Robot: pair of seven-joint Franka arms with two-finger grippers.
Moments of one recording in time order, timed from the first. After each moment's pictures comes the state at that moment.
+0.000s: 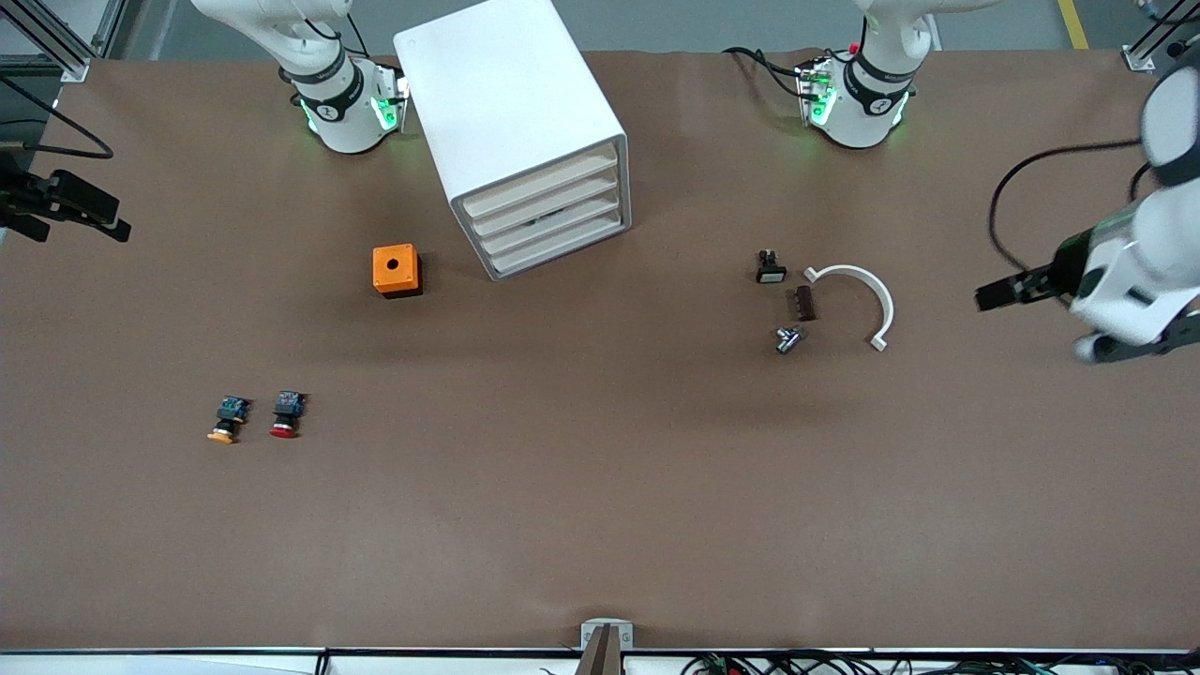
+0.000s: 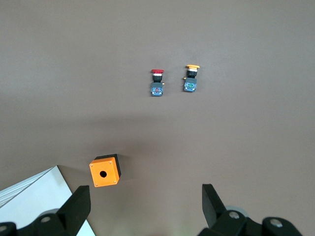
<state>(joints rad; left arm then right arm) 0.02 0.24 -0.14 -1.54 0.03 1.55 -0.39 -0.01 -0.06 -0.07 -1.61 0.02 1.52 -0.05</state>
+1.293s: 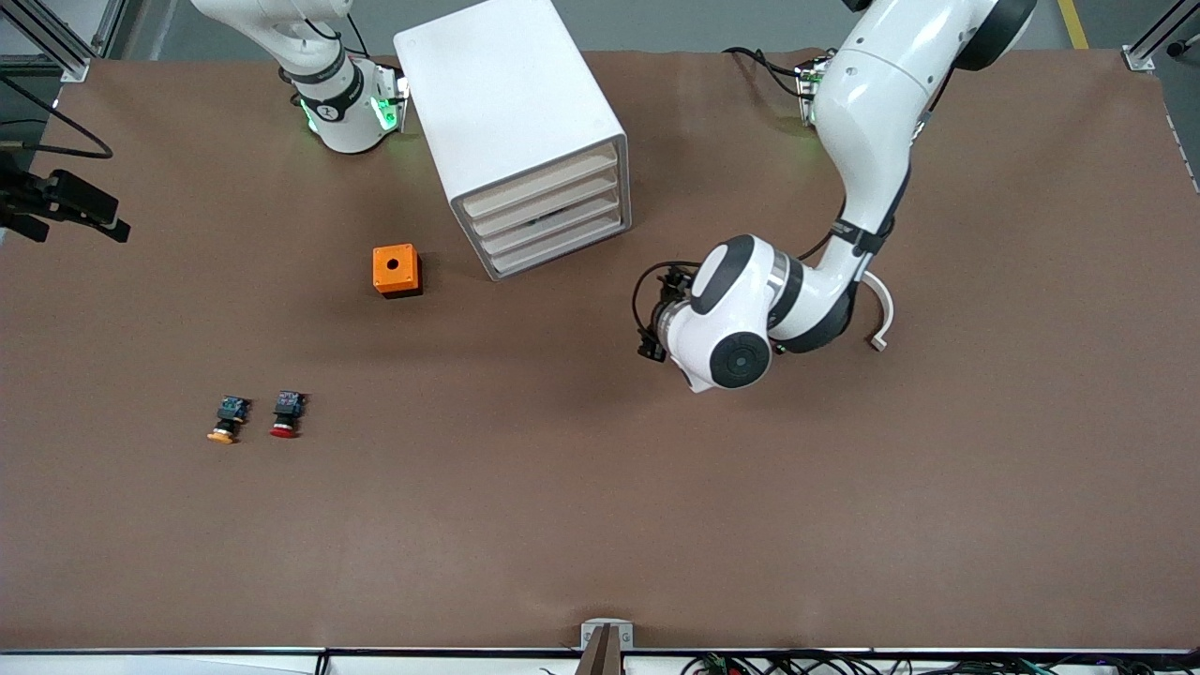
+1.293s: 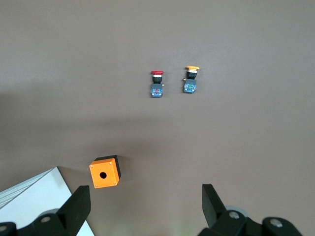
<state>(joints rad) -0.49 0.77 -0.15 -1.38 -0.47 1.75 -1.80 -0.01 -0.06 -0.08 -1.61 0.02 1.53 -0.05</state>
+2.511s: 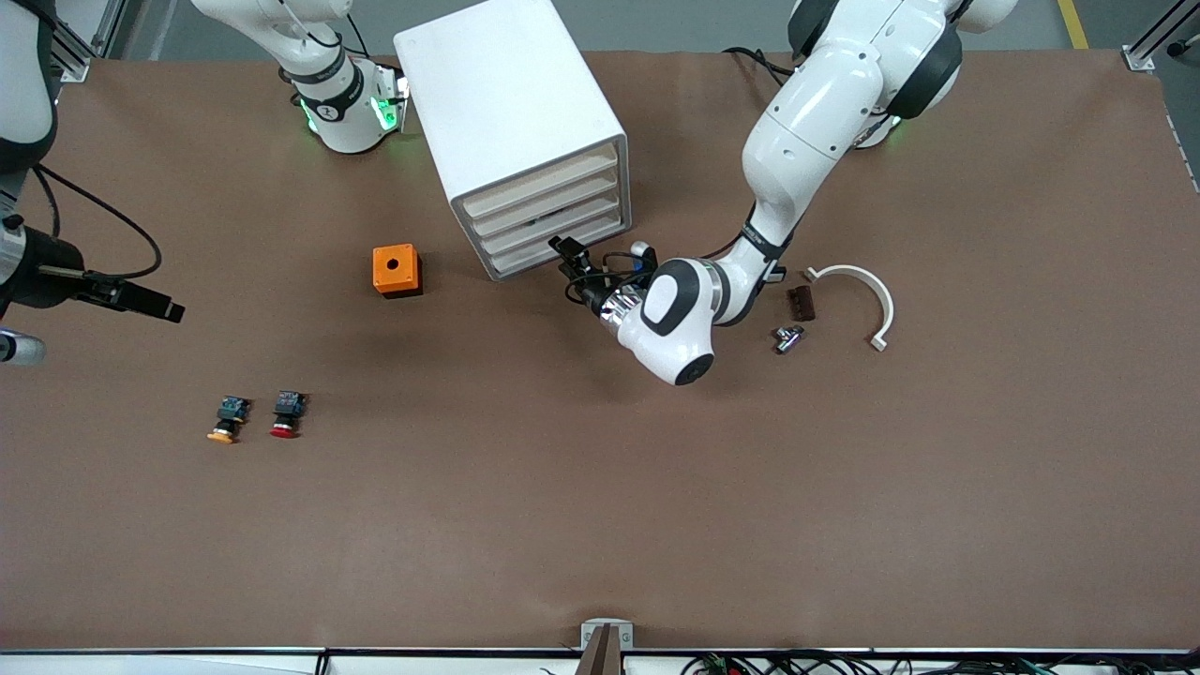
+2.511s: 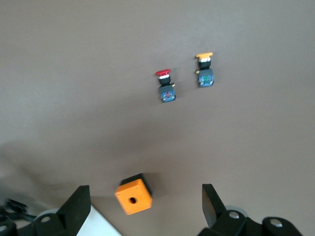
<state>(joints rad) -0.60 0.97 -0.15 -1.38 -1.10 1.75 -2.36 0.00 0.13 -0.07 -1.60 0.12 1.62 0.25</state>
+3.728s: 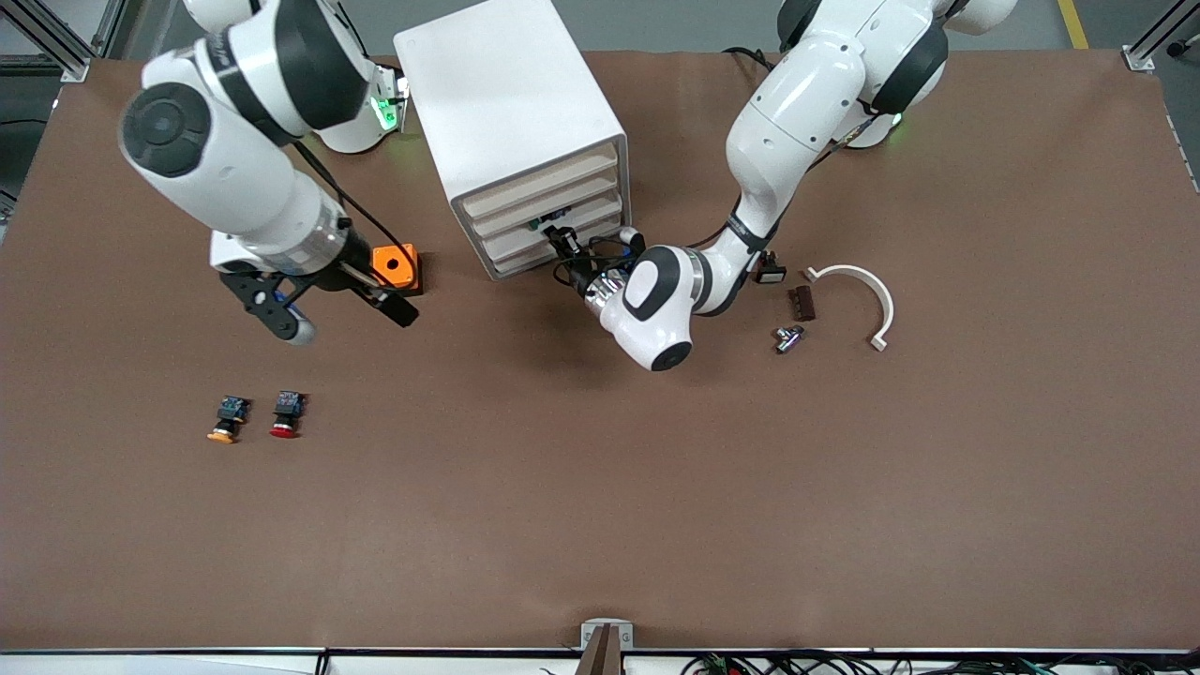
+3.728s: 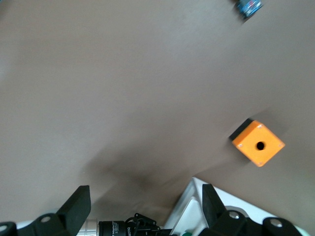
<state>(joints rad) -0.64 0.98 -0.13 -1.38 -1.09 1.72 -2.35 0.47 0.17 -0.06 -1.68 0.13 1.85 1.10</state>
